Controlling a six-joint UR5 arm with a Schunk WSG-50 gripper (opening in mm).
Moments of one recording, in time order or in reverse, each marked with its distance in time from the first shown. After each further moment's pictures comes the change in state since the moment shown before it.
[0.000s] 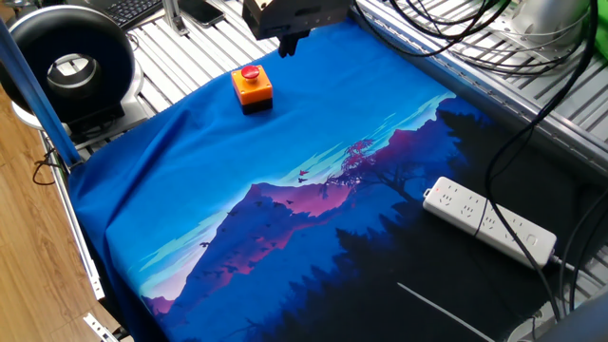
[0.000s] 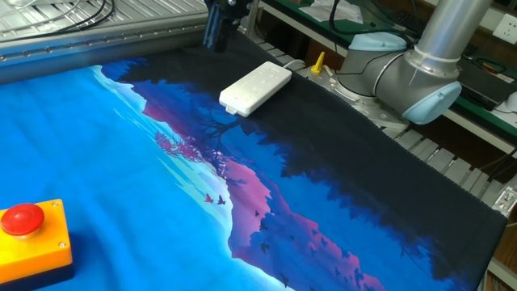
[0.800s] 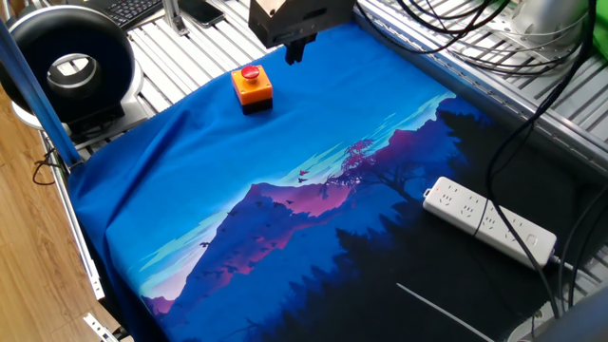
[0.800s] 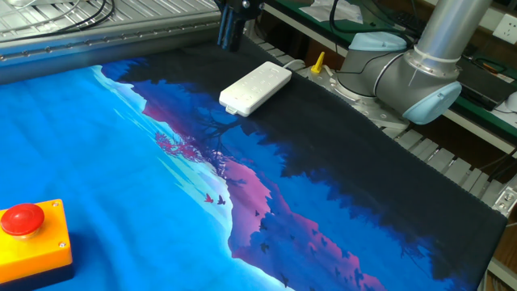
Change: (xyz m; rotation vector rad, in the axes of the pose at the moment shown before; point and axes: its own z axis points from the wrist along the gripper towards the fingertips) arm 0.021 -0.005 -0.001 0.018 0.083 -0.079
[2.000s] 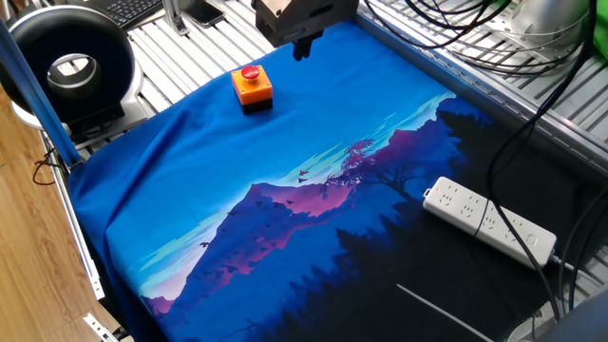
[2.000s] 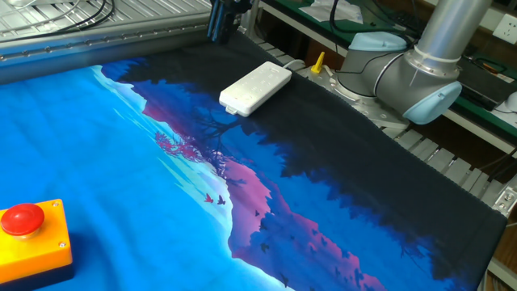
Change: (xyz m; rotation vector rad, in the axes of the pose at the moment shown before) arm -0.008 -0.016 -0.004 0.059 -0.036 -0.054
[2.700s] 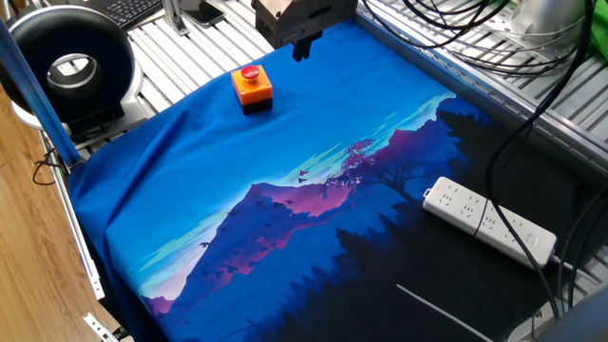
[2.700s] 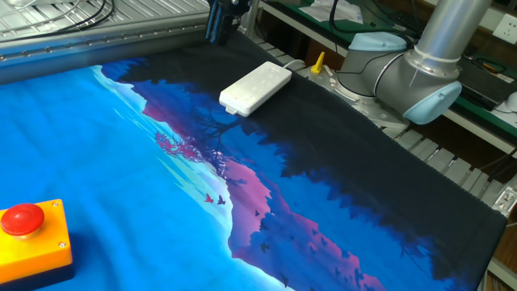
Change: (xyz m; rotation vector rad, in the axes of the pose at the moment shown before) arm 0.004 -0.002 0.002 0.006 0.021 0.011
